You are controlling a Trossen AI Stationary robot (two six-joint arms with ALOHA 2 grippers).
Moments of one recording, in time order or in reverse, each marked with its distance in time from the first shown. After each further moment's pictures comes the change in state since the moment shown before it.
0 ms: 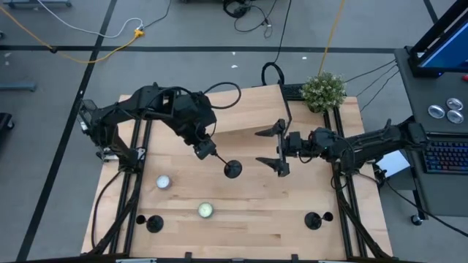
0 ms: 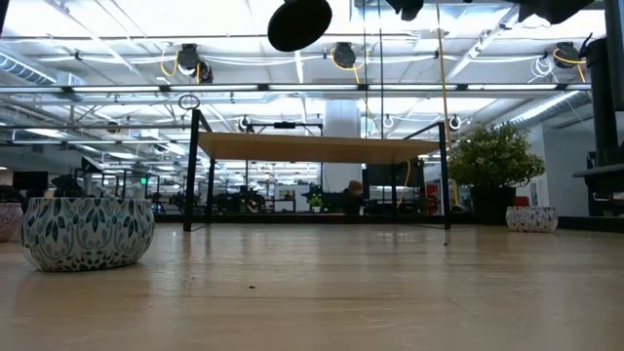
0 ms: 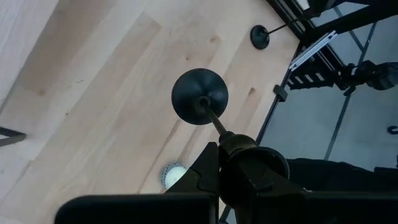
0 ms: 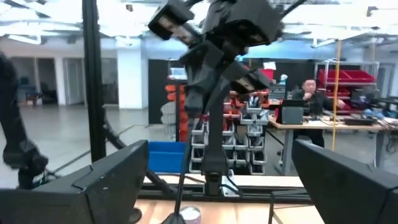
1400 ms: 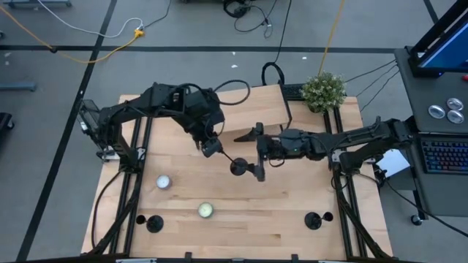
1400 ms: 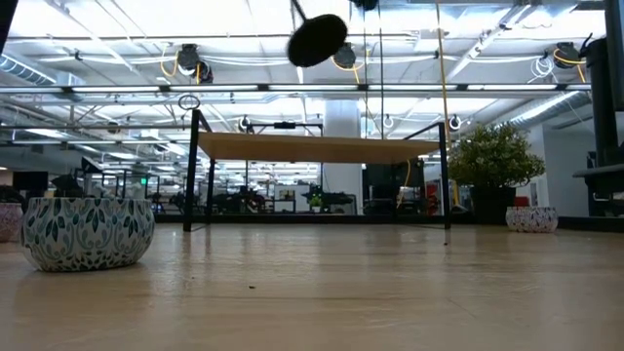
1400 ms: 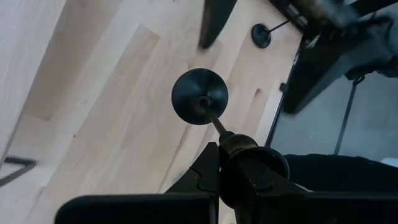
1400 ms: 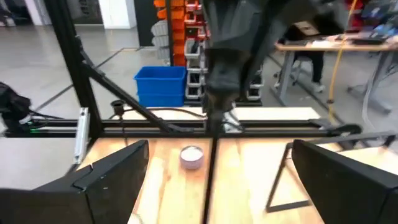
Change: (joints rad) left arm 0.047 0.059 0.000 0.043 0.036 0.137; right arm 0.050 0.233 0.453 -0.608 0.074 0.048
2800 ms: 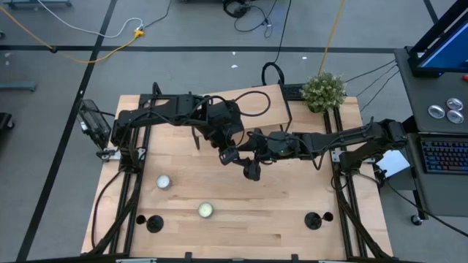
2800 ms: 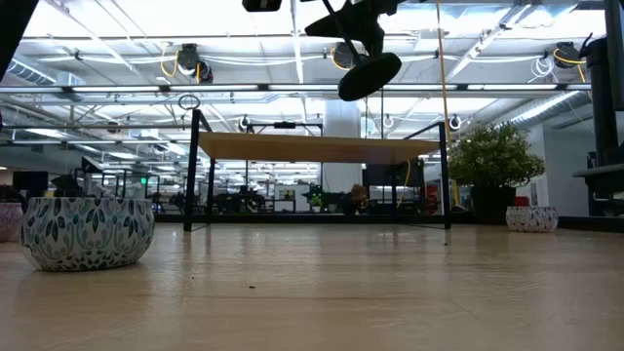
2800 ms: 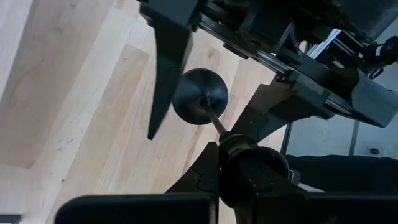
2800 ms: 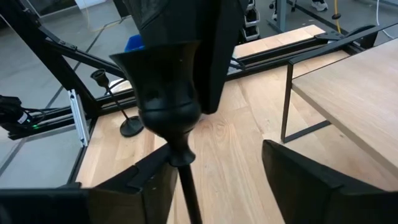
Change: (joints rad) left arm -0.029 0.123 -0.002 0.122 -0.014 0.080; right arm -0.035 0.064 -0.001 -0.144 -0.017 0.279
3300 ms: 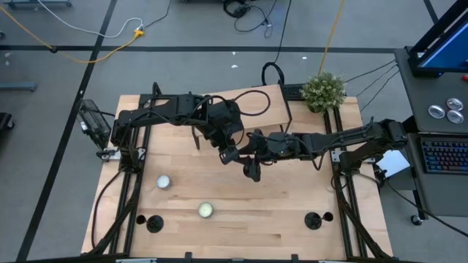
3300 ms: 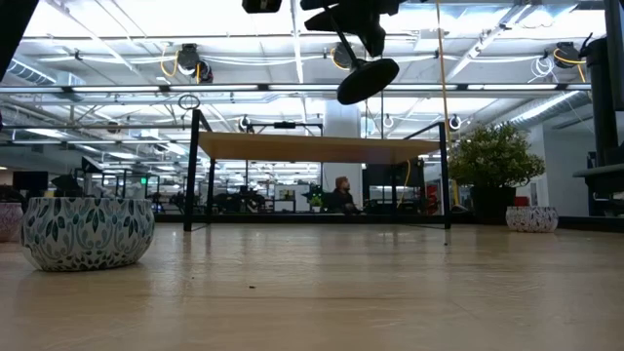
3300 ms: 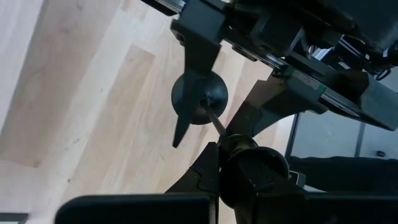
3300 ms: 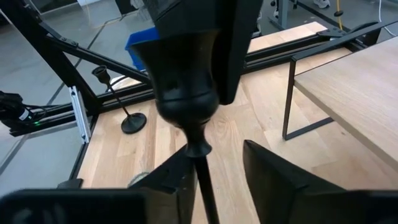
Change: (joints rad) left arm 0.000 0.000 0.000 -0.006 -0.008 0.003; right arm 0.002 0.000 0.000 -0.011 -0.001 0.000
